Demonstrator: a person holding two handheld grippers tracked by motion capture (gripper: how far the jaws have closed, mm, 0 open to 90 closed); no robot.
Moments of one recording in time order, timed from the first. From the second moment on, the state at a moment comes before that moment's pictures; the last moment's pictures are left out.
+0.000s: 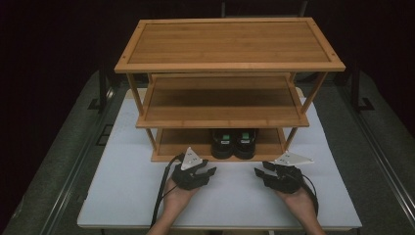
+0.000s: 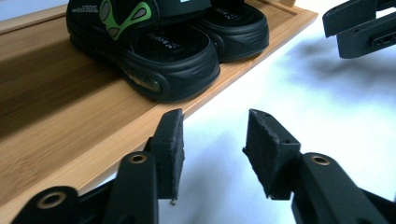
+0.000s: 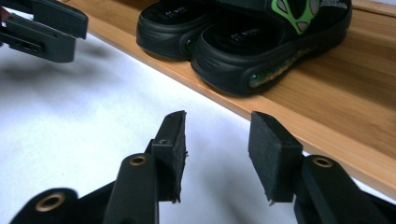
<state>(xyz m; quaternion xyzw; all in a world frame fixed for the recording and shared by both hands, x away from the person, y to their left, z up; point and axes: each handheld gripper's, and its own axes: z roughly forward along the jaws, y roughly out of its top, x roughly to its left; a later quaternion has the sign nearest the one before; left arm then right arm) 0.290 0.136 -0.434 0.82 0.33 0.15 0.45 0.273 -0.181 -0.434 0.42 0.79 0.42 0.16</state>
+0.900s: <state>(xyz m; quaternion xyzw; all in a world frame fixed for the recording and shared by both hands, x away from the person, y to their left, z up) 0.269 0.177 -0.436 0.83 0.33 0.14 0.43 0.249 -0.220 -0.440 0.43 0.78 0.43 0.15</state>
